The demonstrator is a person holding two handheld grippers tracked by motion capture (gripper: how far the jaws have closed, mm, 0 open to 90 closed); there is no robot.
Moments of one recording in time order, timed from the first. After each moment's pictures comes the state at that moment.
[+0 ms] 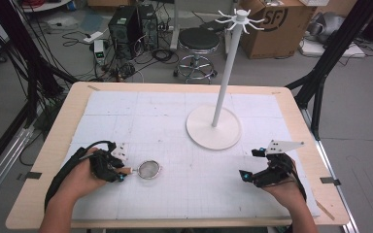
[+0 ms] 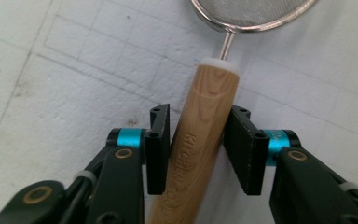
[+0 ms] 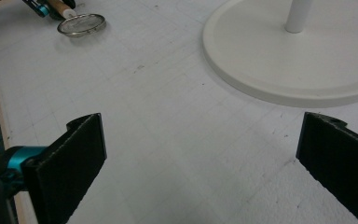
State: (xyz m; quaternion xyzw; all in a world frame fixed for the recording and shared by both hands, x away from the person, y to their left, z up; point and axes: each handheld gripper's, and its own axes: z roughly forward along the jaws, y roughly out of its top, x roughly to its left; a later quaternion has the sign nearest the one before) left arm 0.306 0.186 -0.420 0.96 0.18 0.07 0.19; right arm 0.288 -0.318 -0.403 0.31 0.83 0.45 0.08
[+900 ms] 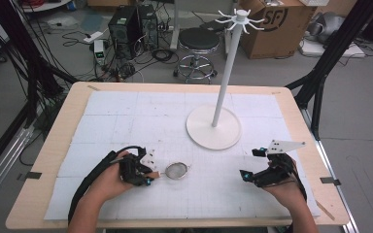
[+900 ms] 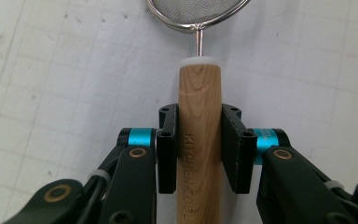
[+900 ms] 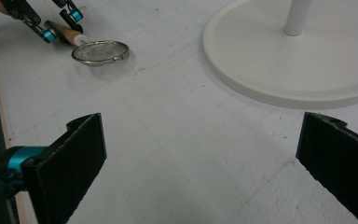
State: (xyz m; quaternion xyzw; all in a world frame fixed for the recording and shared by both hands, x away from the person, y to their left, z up) left arm 0.299 0.107 -0.421 0.97 0.10 0.06 0.23; right arm 0.287 -0.319 -0.402 0.31 0.83 0.46 0.08
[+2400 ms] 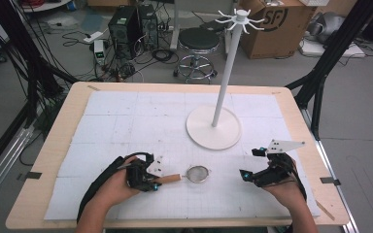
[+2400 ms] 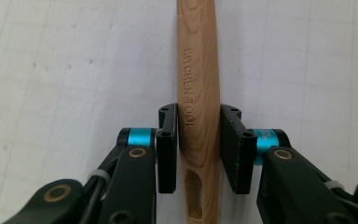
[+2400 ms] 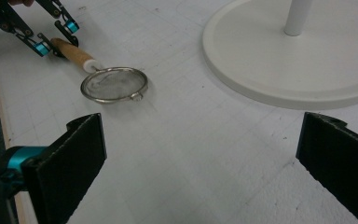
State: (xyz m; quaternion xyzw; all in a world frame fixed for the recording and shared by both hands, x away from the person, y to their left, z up) left arm 0.285 0.083 -0.424 0.96 0.06 0.07 0.25; right arm 0.289 -0.319 -0.402 0.31 0.83 0.46 0.08
